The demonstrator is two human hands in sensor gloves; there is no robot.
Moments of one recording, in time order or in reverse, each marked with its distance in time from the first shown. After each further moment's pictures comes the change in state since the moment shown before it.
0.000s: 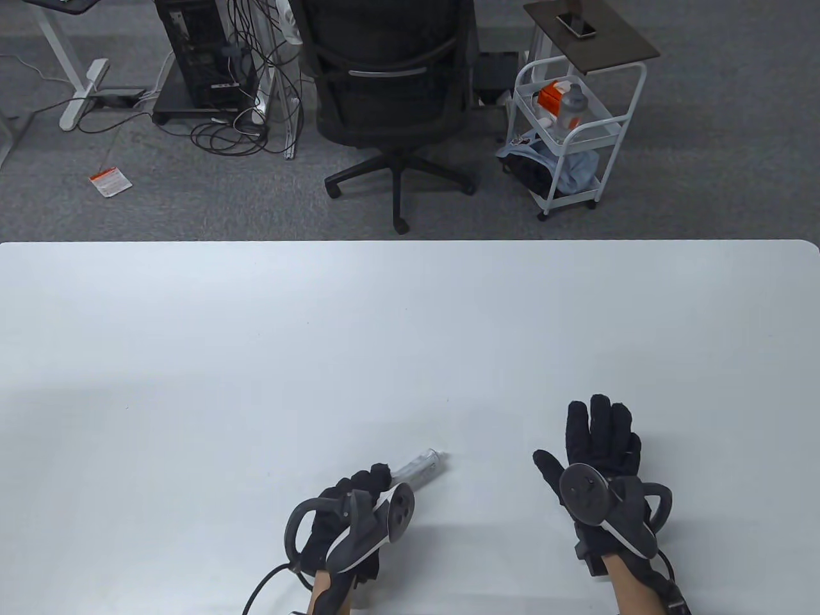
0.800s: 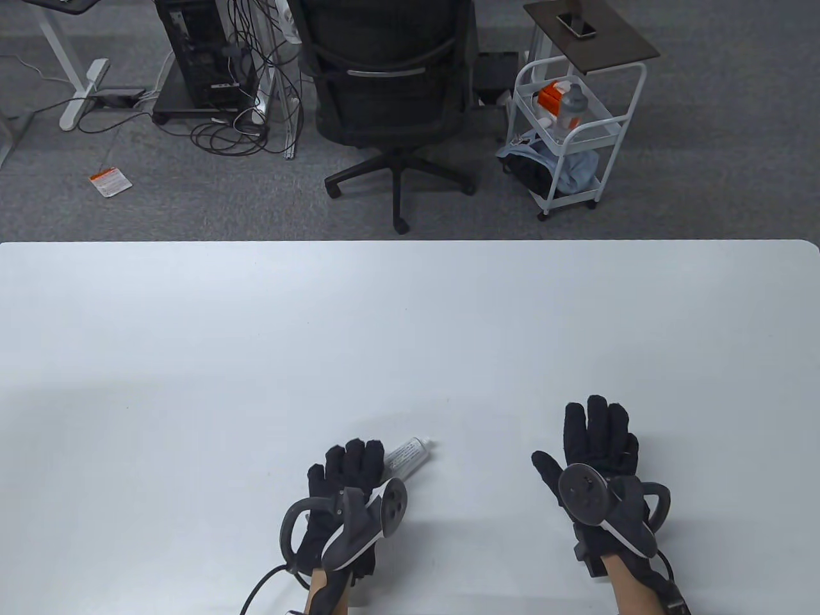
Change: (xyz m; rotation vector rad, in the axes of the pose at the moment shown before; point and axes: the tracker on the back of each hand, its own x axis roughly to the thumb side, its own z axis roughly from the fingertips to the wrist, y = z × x) left_hand -0.004 0.005 0.005 0.106 0.000 0.080; right_hand 0.001 -0.001 0.001 0.010 -0.014 -0.009
